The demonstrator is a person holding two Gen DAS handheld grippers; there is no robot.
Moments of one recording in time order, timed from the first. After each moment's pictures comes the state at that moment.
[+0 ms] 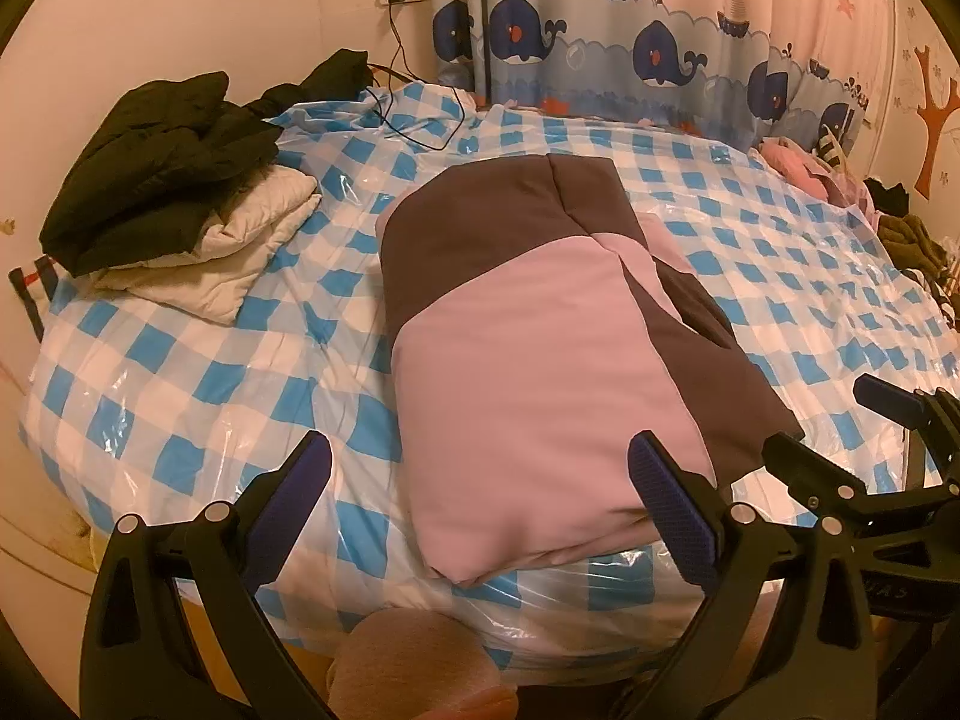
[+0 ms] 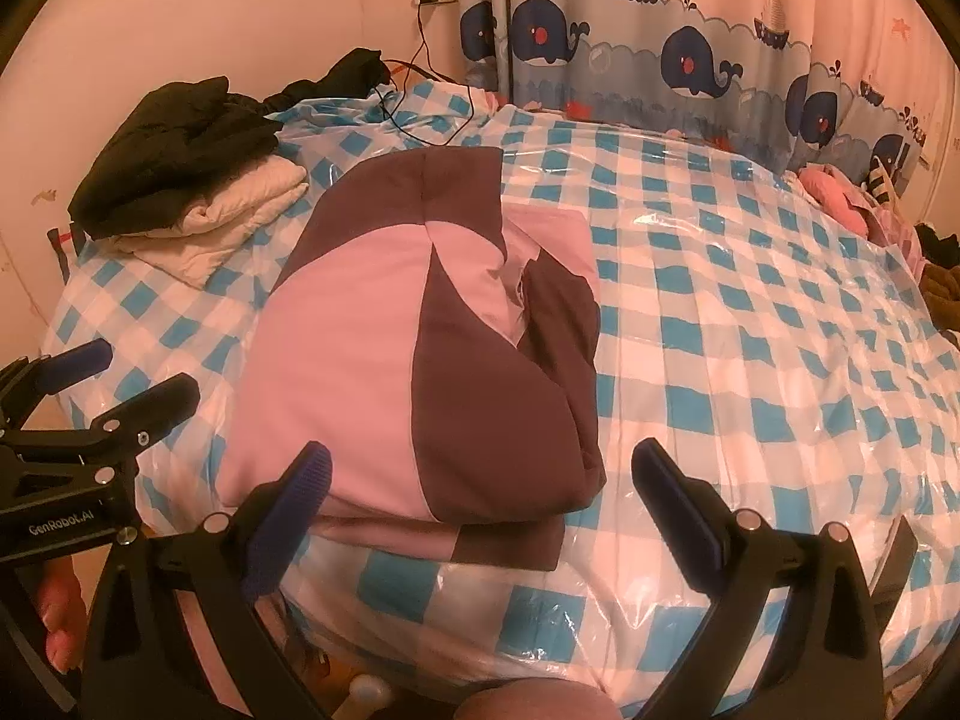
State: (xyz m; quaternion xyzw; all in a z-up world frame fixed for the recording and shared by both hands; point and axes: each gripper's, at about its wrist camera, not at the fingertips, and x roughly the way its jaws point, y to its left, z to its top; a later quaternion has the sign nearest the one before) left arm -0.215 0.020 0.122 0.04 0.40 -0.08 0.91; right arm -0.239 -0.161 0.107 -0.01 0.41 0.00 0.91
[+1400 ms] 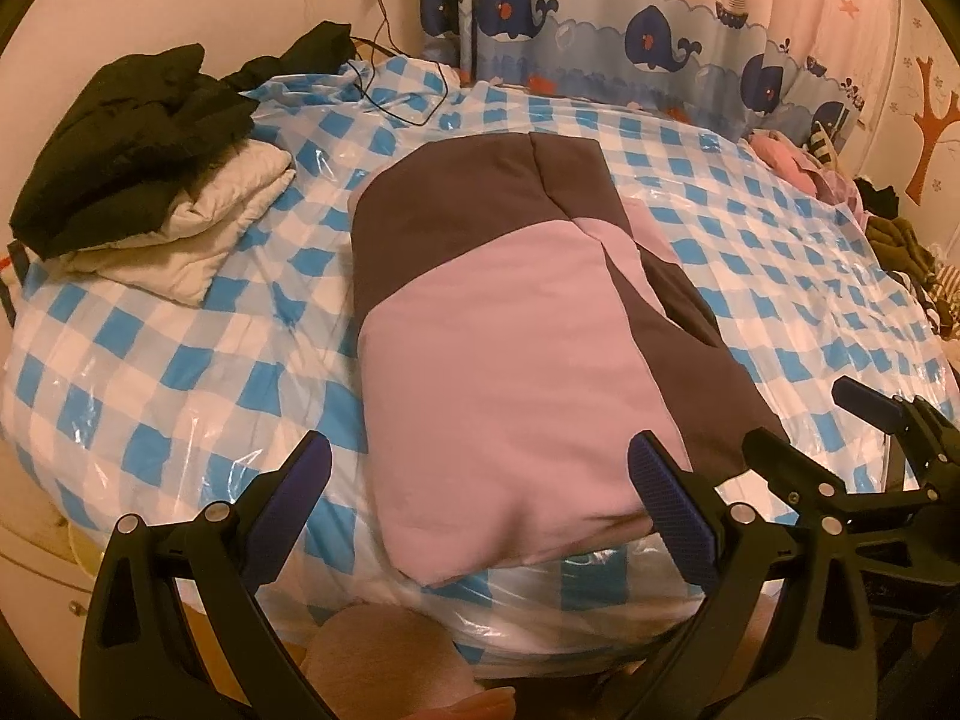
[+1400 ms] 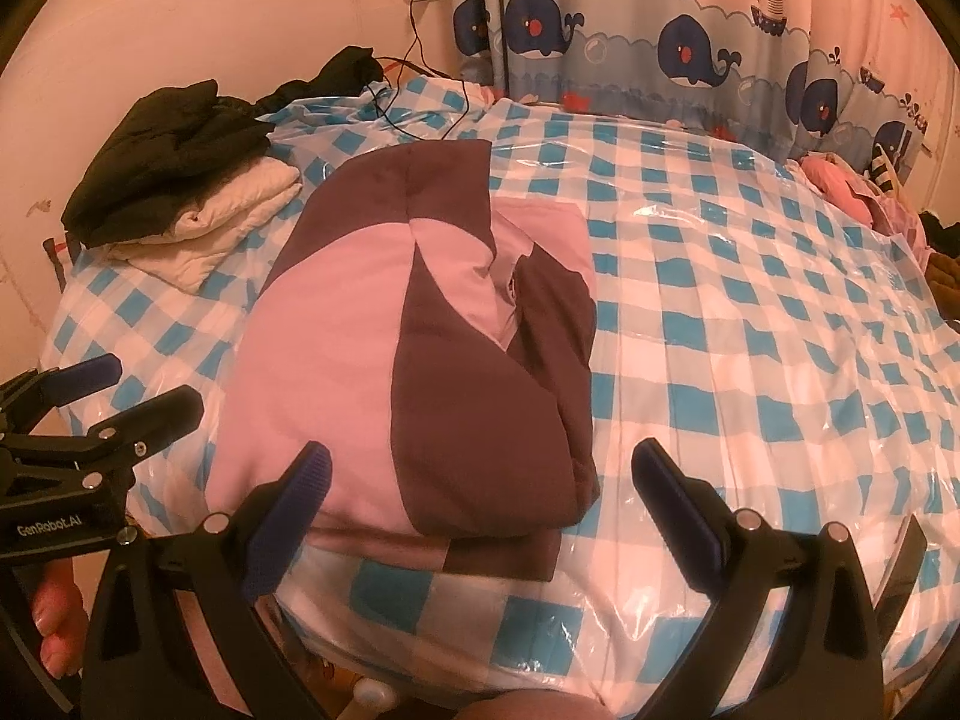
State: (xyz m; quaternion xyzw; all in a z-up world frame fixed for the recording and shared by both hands) left arm -0.195 0.018 0.114 0.02 0.43 -0.10 0.90; right arm -0.227 -0.168 0.099 0.00 0.41 0.01 0.91
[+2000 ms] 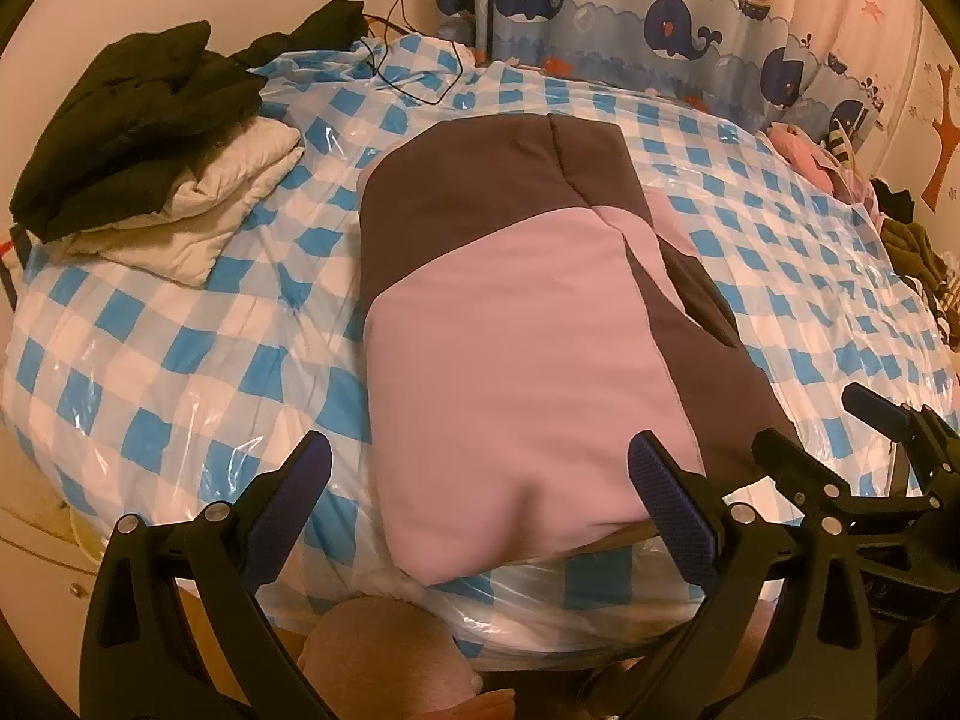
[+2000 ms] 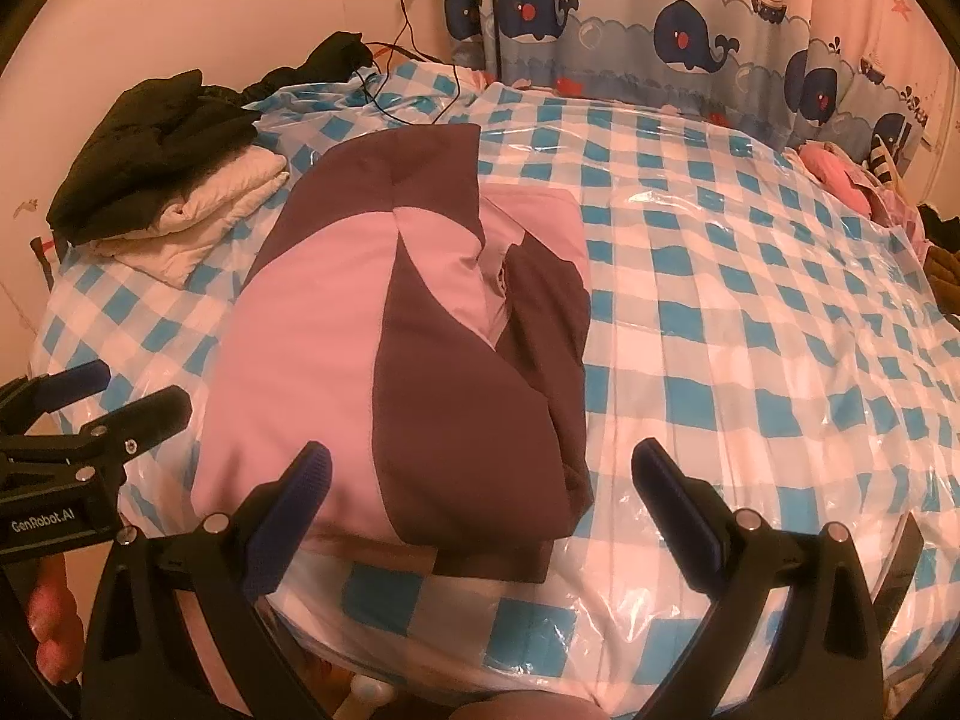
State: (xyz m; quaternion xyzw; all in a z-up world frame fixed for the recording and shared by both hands) left arm -0.180 0.014 0.109 0.01 0.46 -0.09 0.88; right arm -0.209 -0.174 0.096 0.00 0.43 0.00 0.90
